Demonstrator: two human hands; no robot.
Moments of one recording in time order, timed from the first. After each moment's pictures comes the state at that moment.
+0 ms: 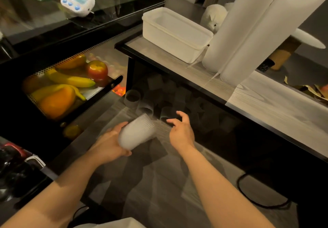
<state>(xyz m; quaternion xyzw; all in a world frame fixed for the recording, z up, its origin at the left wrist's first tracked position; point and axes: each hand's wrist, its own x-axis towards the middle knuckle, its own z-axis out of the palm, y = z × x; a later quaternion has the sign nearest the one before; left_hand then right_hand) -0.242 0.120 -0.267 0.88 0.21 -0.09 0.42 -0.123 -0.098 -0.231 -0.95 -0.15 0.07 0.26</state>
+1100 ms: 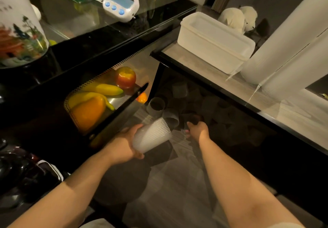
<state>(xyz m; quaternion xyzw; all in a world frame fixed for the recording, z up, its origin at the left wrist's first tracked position) -0.222 0.198 -0.288 0.89 0.15 -0.11 0.42 -0.042 -0.022 -0.283 -0.87 0.14 0.24 0.42</state>
